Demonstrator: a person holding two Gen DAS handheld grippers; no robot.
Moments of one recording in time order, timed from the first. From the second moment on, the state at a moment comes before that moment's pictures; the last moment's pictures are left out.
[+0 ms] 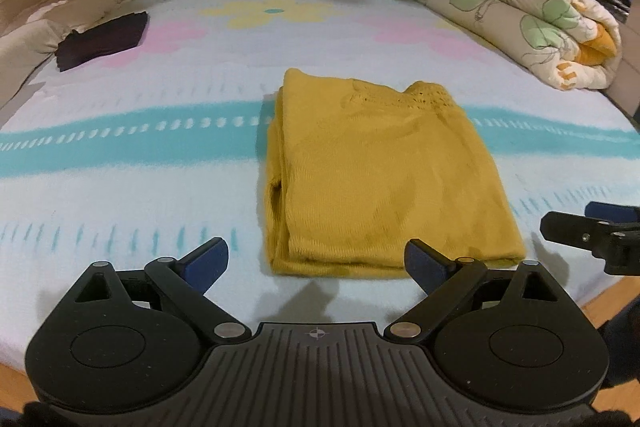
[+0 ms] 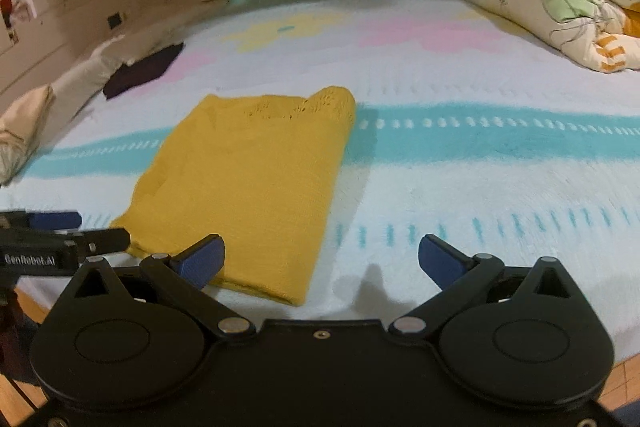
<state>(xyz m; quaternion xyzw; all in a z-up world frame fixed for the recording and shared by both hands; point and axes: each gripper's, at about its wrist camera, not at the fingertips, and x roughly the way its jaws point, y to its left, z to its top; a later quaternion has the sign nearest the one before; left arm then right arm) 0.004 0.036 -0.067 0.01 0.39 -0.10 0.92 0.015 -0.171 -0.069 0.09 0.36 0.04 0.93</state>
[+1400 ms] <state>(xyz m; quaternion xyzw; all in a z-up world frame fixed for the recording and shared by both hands) -0.009 0.024 -0.071 0.01 0.42 0.01 0.91 0.018 -0.137 -0.066 0.01 0.37 -0.06 0.93</state>
